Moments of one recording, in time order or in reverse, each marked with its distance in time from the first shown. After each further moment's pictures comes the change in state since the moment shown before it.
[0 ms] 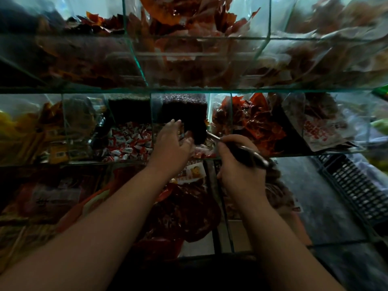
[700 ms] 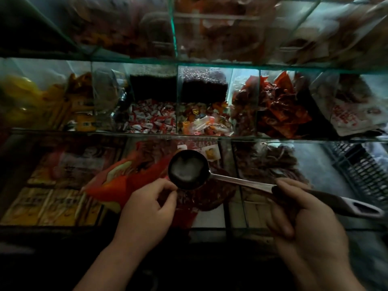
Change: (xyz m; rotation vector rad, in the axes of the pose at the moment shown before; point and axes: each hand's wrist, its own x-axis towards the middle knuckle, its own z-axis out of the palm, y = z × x) left_hand -0.191 -0.043 -0.059 -0.013 0.009 -0.065; right_hand -0.097 -0.024 -0.053 0.580 0.105 0.650
